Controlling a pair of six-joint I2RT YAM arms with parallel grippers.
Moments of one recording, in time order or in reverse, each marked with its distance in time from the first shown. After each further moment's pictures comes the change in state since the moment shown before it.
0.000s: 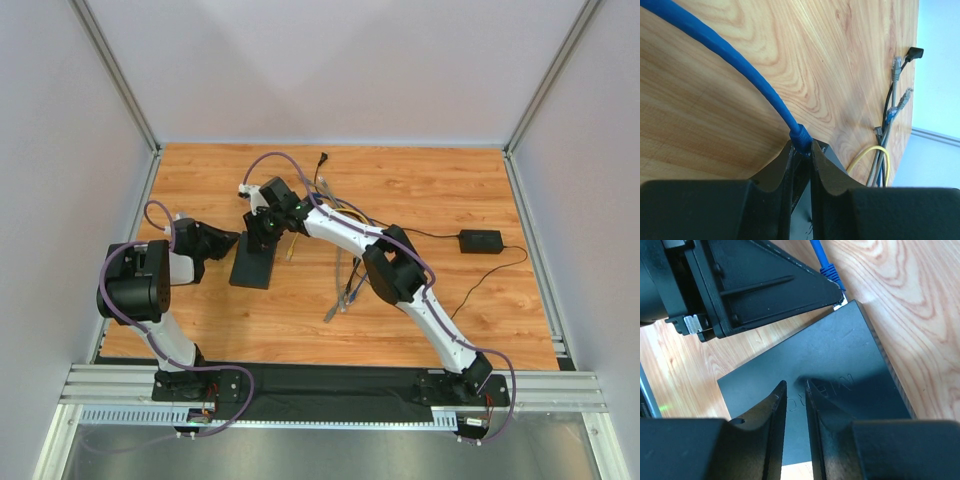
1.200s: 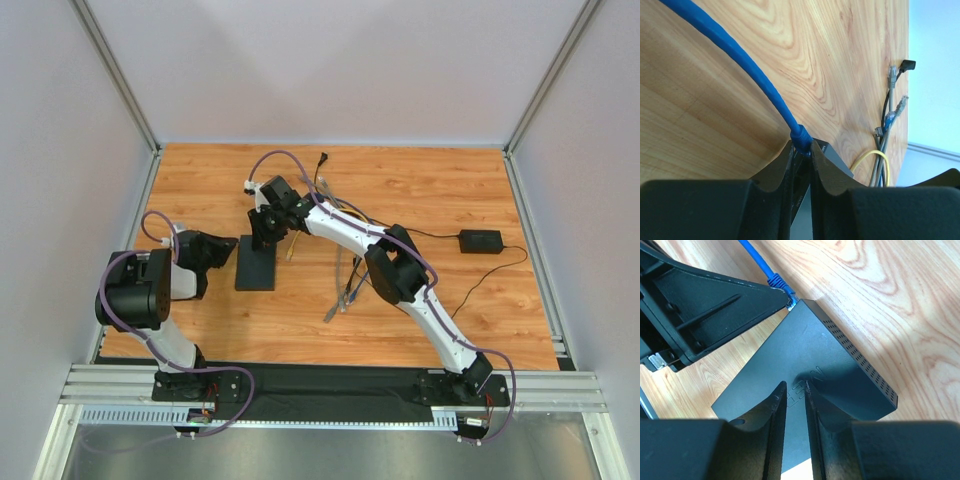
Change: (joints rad) left arm -0.028 -0.066 -0.143 0.150 -0.130 -0.045; right arm -0.006 -0.015 0.003 -0.064 0.103 0.092
